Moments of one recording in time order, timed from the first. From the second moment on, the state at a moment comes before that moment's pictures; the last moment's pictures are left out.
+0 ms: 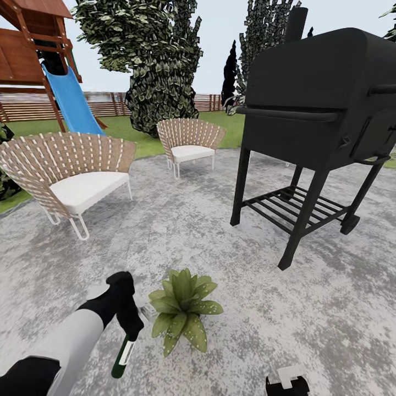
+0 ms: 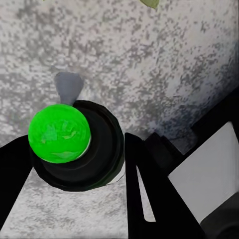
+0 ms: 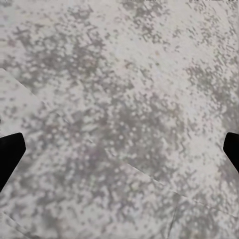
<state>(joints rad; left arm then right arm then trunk) -0.82 0.03 -0.14 -0.54 -1.16 0.81 -1.35 -0.44 -0.02 -0.11 -0.03 0.36 -0.38 -0.26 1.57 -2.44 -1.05</state>
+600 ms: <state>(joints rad) -0.82 0.03 -0.13 -0.55 -1.17 0.82 -1.35 -0.44 -0.02 -0.11 -0.03 0.36 -0.38 -0.26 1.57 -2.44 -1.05</state>
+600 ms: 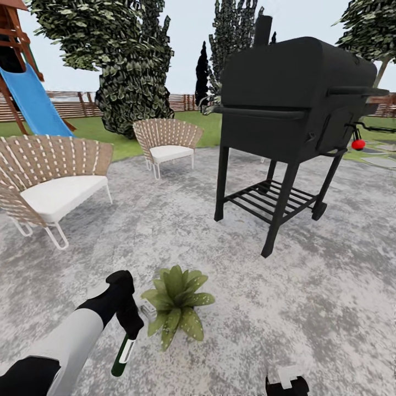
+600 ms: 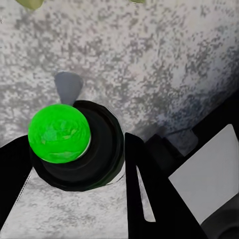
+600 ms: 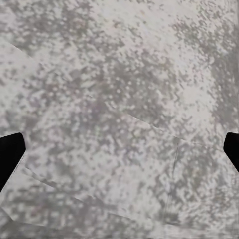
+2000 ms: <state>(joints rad) -0.71 0.10 -0.02 -0.54 -1.15 0.82 -1.22 -0.44 -0.02 -0.11 -0.03 0.36 -0.38 -0.26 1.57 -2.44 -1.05</state>
